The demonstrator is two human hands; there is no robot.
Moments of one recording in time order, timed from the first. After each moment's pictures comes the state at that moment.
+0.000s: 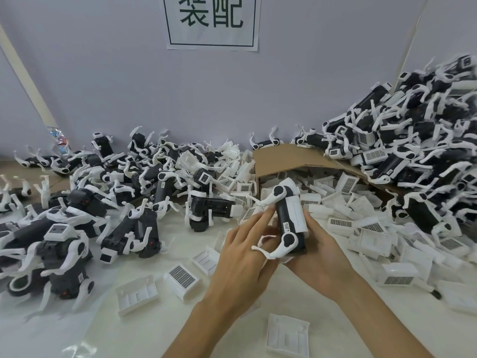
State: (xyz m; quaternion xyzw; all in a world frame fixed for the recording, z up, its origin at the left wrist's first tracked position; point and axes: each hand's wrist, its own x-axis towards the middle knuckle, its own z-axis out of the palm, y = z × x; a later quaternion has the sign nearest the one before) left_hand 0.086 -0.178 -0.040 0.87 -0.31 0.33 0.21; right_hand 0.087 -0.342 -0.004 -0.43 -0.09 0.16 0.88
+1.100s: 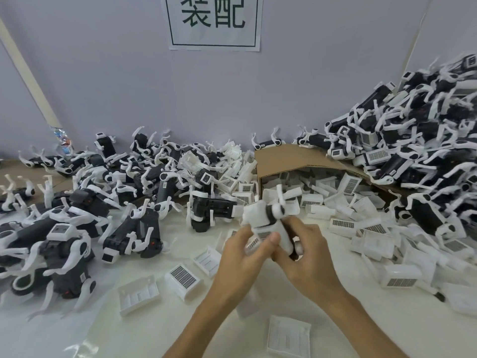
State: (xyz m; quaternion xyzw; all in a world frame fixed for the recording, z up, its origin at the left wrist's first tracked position) left_hand 0.077 -0.180 -0.022 0.71 -0.20 0.11 0.67; right_hand 0.079 -0.330 -0.022 -0.81 -0.22 -0.27 0.47
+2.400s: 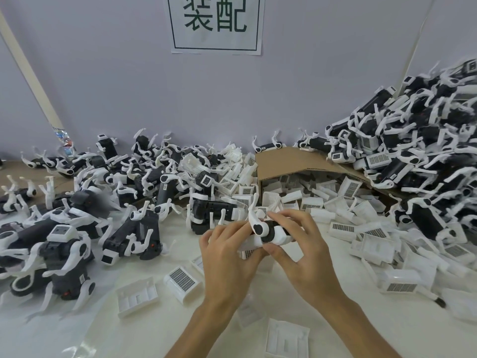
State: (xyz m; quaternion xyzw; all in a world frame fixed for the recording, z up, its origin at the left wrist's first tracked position) left_hand 0.087 -0.175 -0.035 0.82 -0.14 0.39 0.39; right_hand 0.085 -0.332 -0.024 -0.81 -0.25 -0.34 0.41
